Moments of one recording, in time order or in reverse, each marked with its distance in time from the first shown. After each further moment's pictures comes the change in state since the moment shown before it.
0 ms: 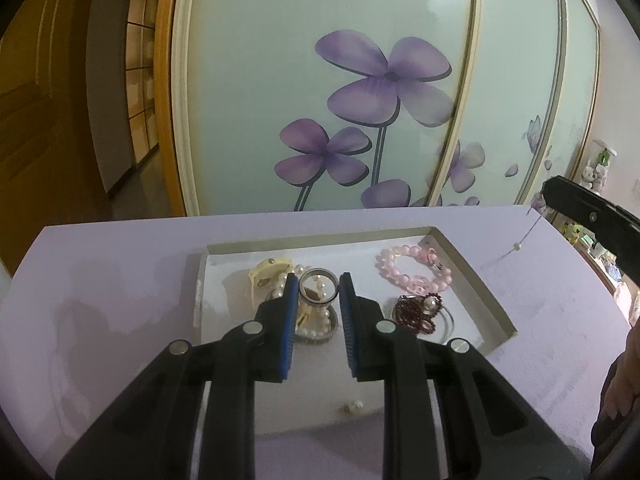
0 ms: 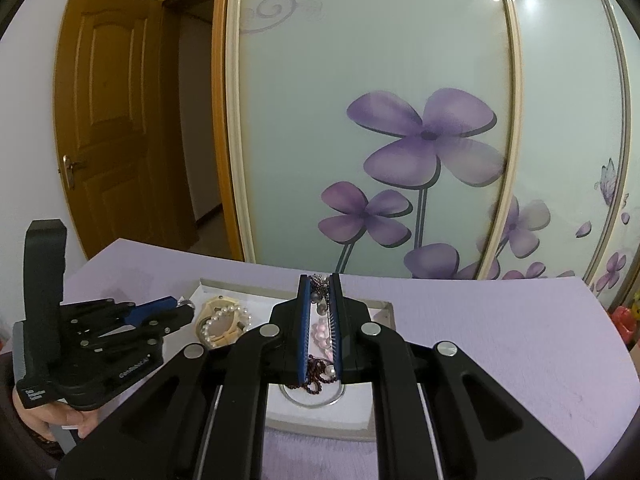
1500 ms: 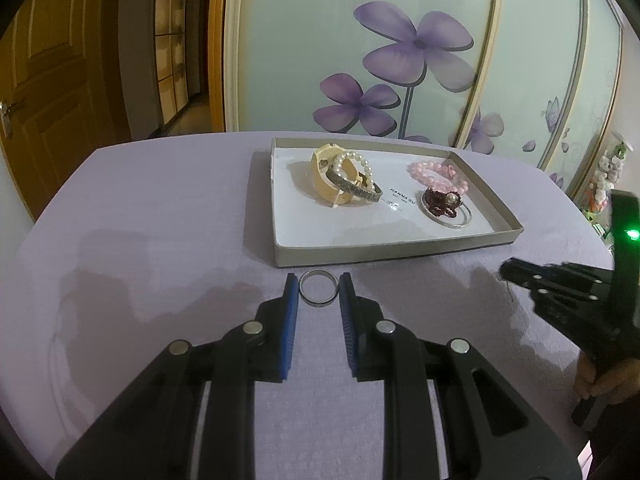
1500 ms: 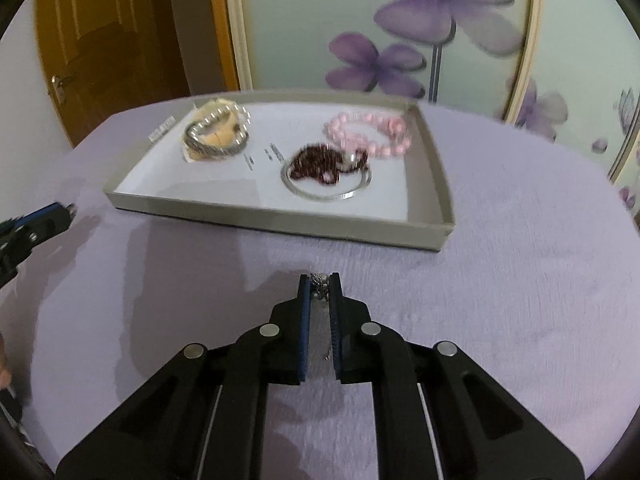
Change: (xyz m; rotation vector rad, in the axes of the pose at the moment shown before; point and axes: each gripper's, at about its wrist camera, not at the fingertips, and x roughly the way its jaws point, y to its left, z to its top) left arm -0.081 0.027 -0.093 -0.060 0.111 0.080; right arm 0.000 0.015 -0.118 -0.026 0.369 -0.006
